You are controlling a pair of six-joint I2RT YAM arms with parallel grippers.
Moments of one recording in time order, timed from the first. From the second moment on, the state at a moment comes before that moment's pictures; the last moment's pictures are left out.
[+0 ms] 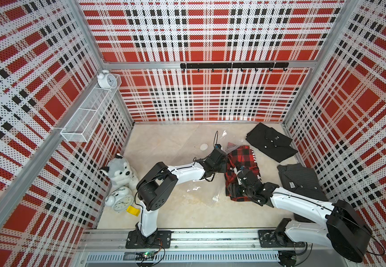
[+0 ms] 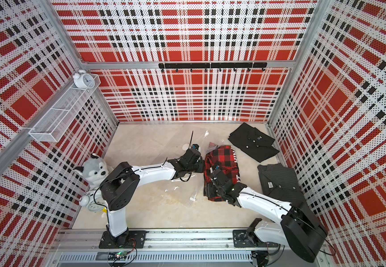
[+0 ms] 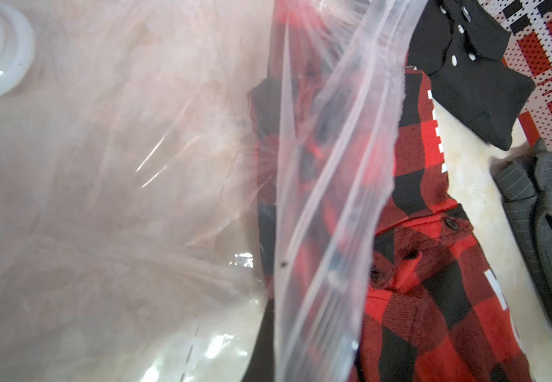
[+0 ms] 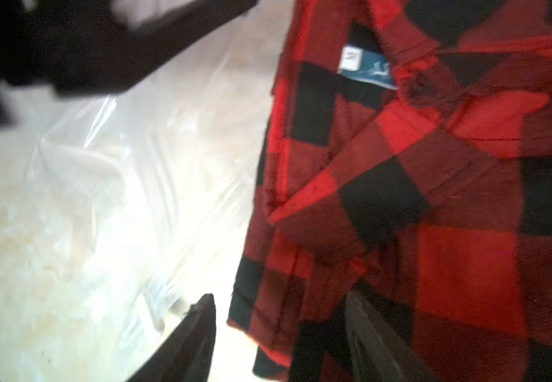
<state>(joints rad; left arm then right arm) -0.83 1.93 1.23 -0.07 -0.09 -0.63 0.80 1.20 0.55 -0.27 0.10 0.56</state>
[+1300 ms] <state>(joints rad) -0.82 1.90 1.19 -0.05 -0.06 -0.64 0.88 1.28 0.58 -0.16 0.15 0.63</state>
